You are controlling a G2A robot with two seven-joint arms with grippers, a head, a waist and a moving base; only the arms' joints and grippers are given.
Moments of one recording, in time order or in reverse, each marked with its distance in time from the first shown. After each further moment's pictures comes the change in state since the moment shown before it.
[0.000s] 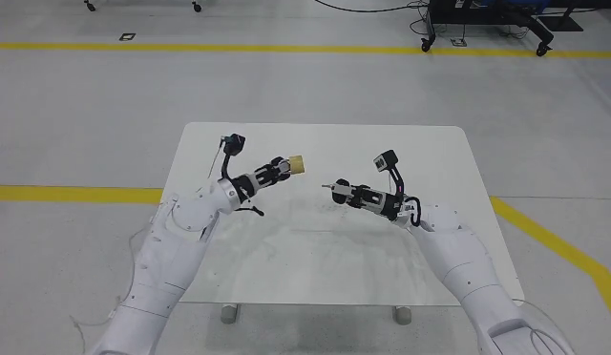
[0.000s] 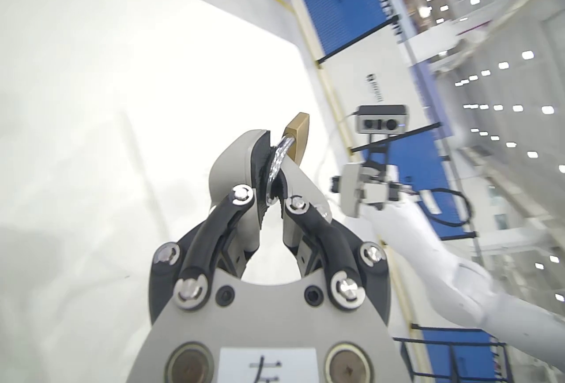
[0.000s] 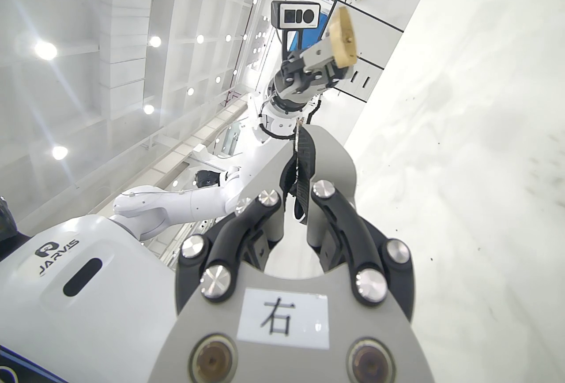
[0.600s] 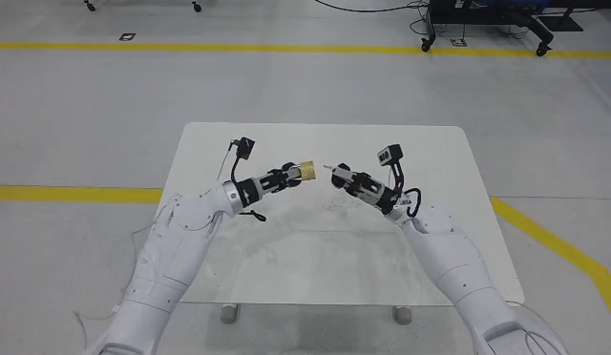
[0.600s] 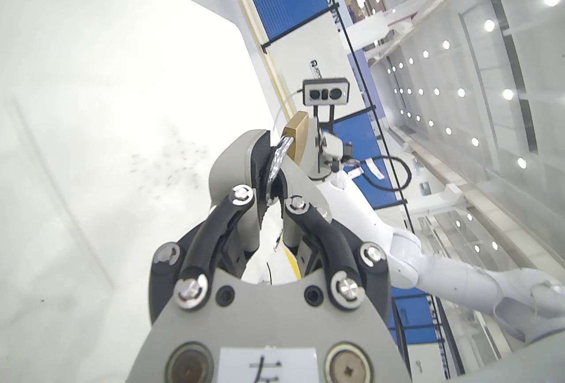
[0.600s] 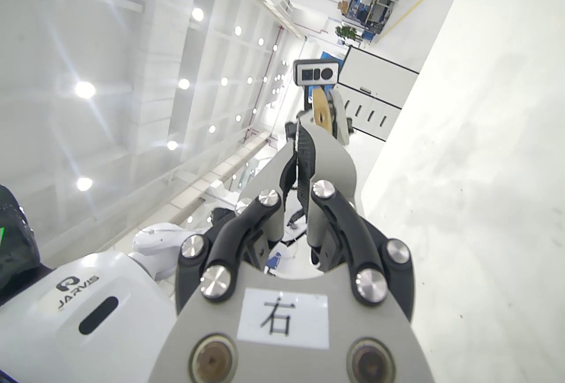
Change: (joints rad) left arm -0.034 -0.006 0.042 0.080 -0.177 -0.080 -0.187; right arm -0.010 -0.030 -0.034 -0.013 0.111 0.014 -0.192
